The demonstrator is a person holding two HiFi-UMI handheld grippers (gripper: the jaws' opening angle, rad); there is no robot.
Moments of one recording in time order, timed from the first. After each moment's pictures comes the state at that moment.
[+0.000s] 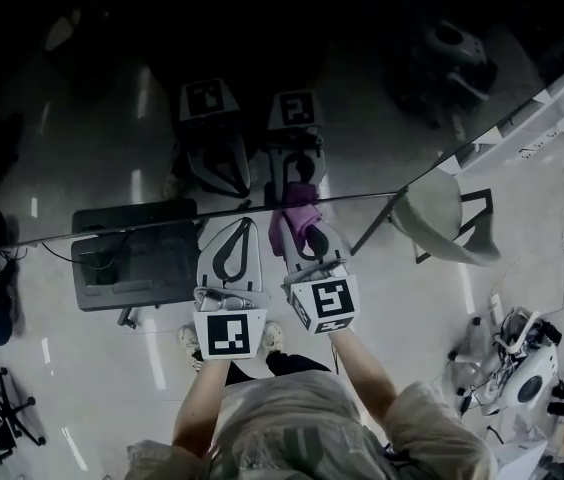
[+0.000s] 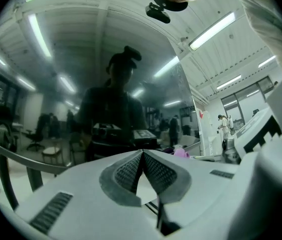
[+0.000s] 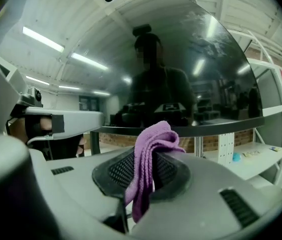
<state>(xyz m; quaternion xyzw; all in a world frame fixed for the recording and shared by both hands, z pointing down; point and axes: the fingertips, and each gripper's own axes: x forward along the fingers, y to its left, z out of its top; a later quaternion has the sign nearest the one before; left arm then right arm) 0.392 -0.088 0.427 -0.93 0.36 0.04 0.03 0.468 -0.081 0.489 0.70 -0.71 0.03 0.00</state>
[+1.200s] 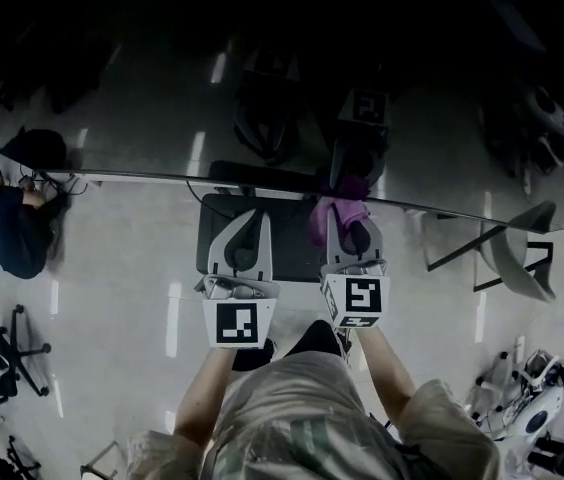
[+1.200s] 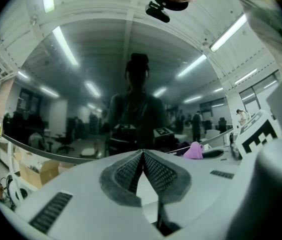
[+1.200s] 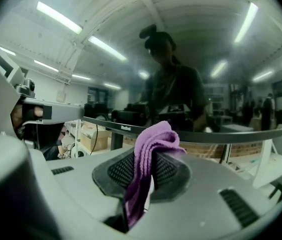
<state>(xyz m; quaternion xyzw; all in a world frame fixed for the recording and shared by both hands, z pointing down) -0.001 -0.212 0.426 -0.89 0.45 0.03 0.04 0.135 -0.203 0.487 0.68 -0.73 -0.01 0.05</state>
